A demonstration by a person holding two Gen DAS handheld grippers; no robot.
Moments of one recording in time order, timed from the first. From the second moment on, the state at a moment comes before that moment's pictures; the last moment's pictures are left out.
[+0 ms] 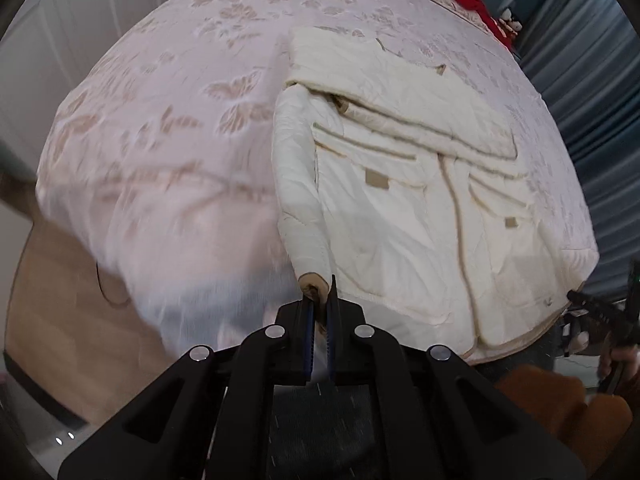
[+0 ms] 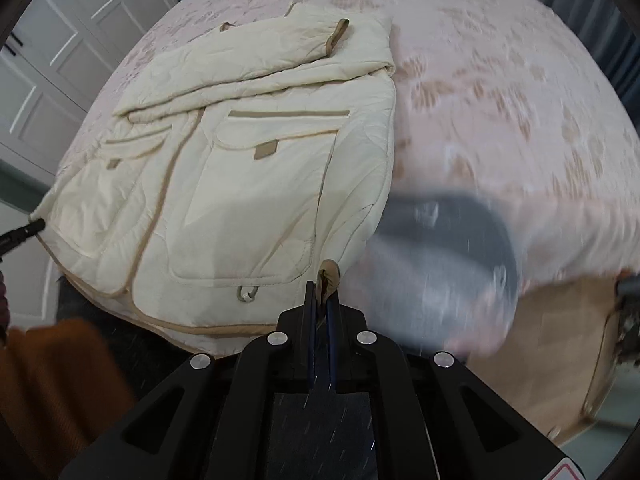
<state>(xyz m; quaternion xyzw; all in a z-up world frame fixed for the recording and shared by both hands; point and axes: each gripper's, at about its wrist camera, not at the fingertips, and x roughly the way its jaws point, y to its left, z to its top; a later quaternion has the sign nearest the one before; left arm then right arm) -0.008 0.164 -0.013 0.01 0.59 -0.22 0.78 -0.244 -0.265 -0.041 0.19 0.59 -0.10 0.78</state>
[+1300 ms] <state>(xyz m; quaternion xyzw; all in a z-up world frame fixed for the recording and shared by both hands) 0.311 -0.022 -0.067 0.06 0.45 -0.11 0.88 0.081 -0.427 -0.065 0.23 0.36 -0.25 0.87</state>
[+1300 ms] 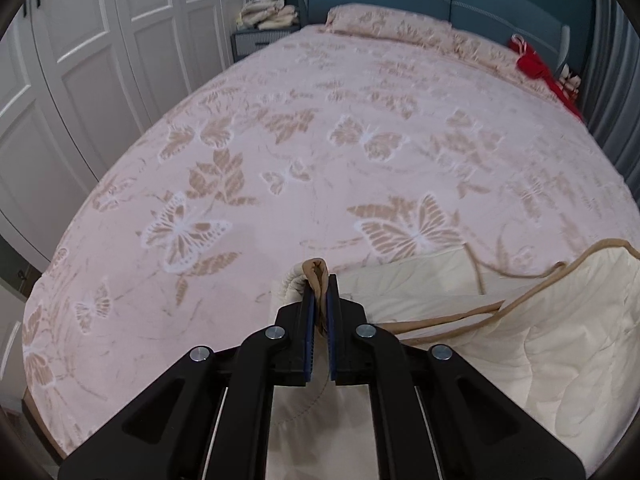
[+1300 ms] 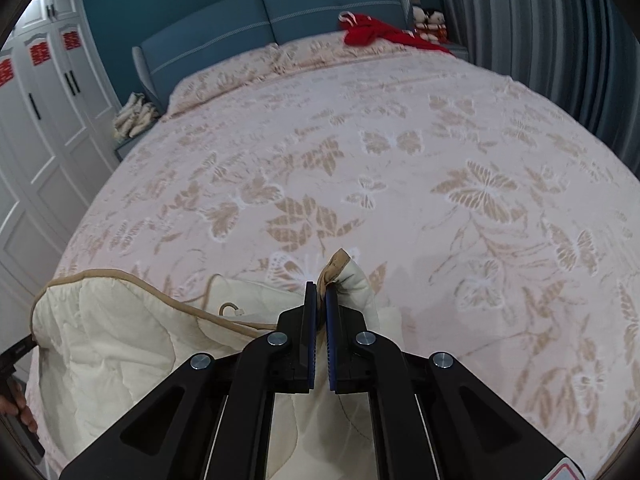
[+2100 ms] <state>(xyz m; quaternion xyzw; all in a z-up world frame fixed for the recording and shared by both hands) 0.327 -0.047 -0.143 0.11 0.46 -0.10 0.88 0.115 -0.436 -0.158 0.23 0.42 -0.27 0.84</state>
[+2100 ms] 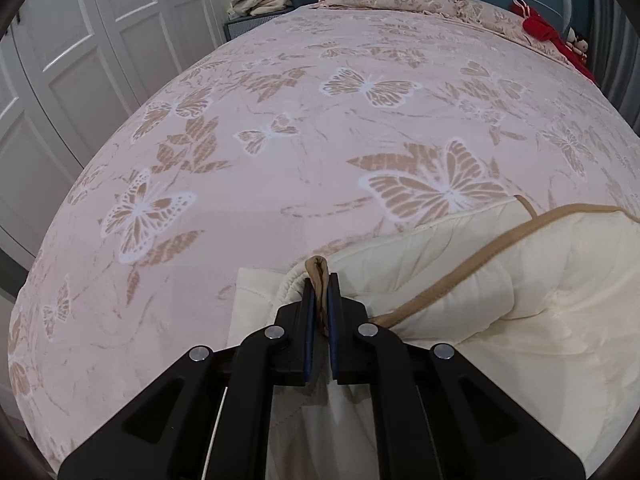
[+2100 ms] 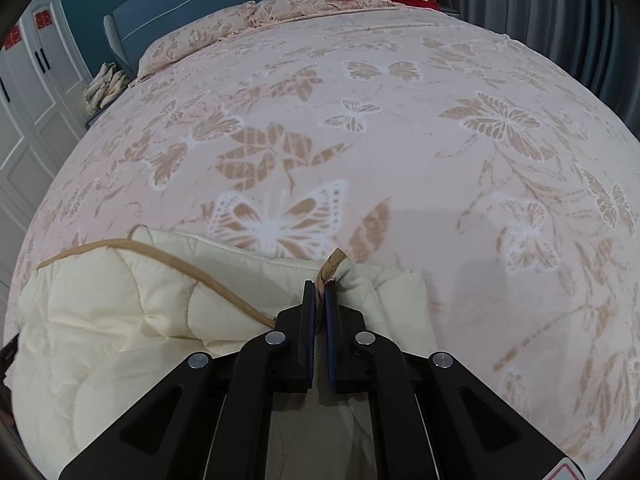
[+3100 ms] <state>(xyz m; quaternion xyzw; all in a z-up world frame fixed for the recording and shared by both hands) 0.242 -0.121 -0.022 0.11 0.40 -0.24 0.88 0.121 -0.286 -0.040 0.19 0.36 -0.11 0.91</state>
